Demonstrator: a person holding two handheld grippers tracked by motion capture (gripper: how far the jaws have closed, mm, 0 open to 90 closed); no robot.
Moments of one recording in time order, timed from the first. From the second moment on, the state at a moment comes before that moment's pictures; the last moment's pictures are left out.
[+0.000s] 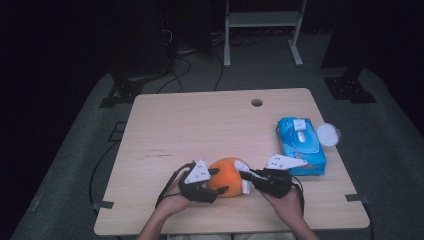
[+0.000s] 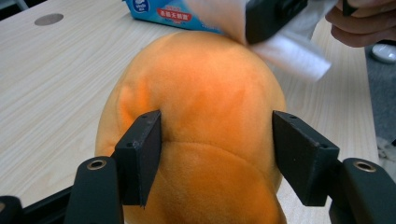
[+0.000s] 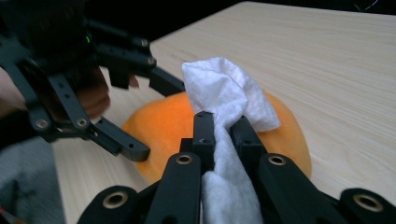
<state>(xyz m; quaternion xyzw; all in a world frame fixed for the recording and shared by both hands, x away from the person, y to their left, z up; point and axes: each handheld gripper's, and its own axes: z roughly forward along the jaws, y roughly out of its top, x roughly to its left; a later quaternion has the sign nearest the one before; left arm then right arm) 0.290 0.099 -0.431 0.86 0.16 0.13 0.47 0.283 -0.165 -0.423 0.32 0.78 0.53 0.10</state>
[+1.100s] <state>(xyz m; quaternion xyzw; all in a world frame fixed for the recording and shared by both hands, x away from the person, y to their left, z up) 0.286 0.089 -0.434 0.86 0.16 0.13 0.47 0.287 -0.167 -0.426 0.32 0.78 0.53 0.10</state>
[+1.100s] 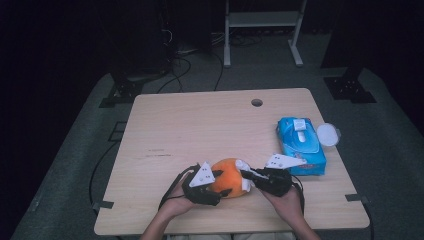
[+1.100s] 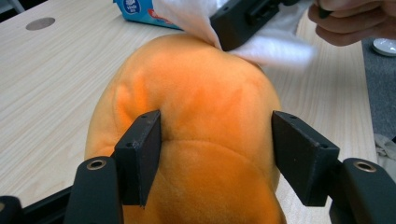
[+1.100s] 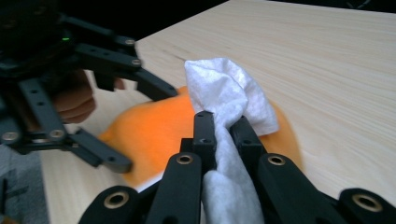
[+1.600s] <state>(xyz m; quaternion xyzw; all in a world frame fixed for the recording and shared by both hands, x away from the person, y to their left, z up) 0.293 0.100 -0.428 0.85 0.22 0.11 0.46 0.281 -0.152 -0.428 0.29 0.79 0.53 0.09</state>
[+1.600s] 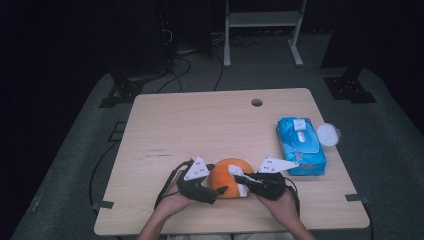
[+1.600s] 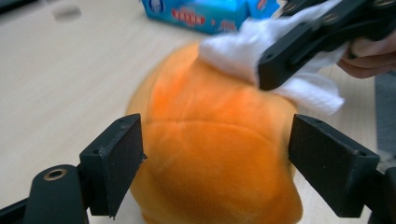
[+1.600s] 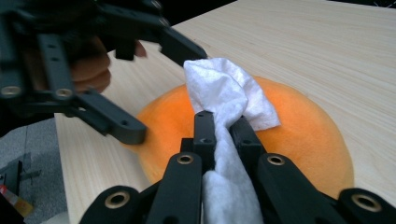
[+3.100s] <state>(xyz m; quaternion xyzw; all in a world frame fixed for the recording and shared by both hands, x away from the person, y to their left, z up) 0.289 0.085 -0.429 0.82 0.24 0.13 0.50 0.274 -0.154 -0.411 0.29 0.80 0.52 0.12</state>
